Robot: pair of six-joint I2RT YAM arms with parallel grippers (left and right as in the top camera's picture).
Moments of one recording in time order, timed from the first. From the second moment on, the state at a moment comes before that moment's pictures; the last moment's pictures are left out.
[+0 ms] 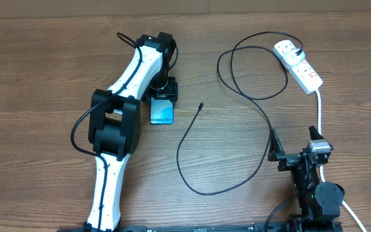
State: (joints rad) left arm -0.31 2.44 2.07 -1.33 0.03 -0.31; right arm -0.01 0.01 0.02 -0.03 -0.09 0.01
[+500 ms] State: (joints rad) left arm -0.26 2.44 2.22 -1.49 0.41 -0.31; right arm -0.01 0.01 0.02 -0.03 -0.09 0.01
